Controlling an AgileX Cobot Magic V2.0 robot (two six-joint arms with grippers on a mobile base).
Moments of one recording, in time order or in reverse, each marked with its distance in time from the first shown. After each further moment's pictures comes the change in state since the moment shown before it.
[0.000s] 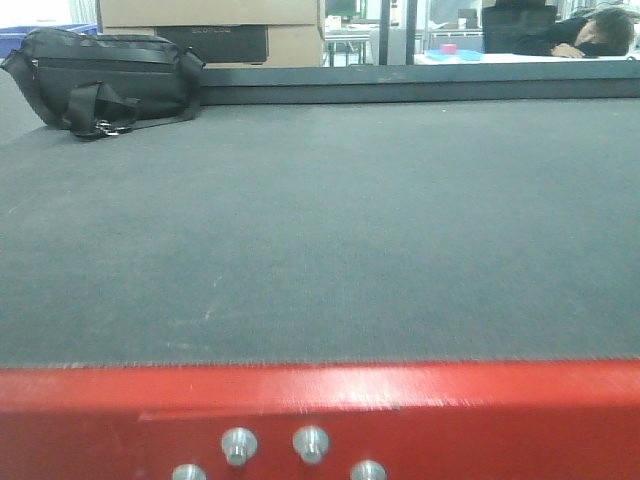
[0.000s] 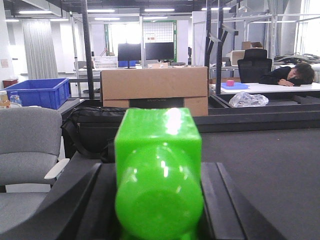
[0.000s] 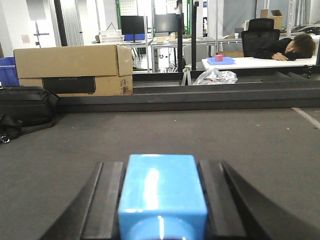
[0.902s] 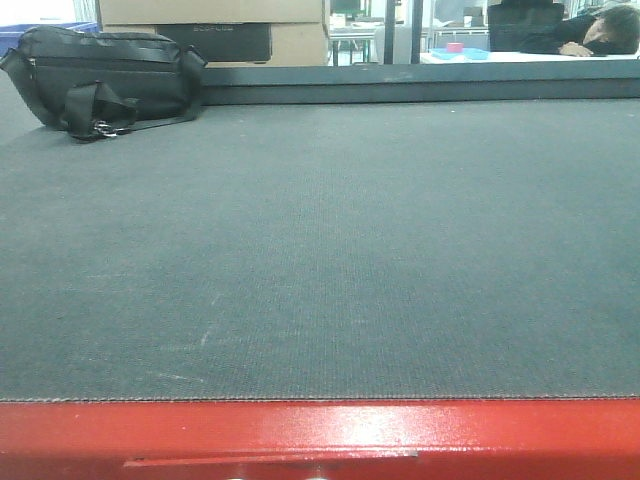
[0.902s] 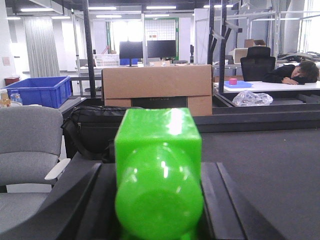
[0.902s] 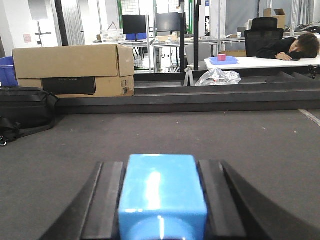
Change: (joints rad) left arm 0.000 0.000 0.000 0.000 0.002 0.000; right arm 0.000 0.000 0.000 0.000 0.000 0.000
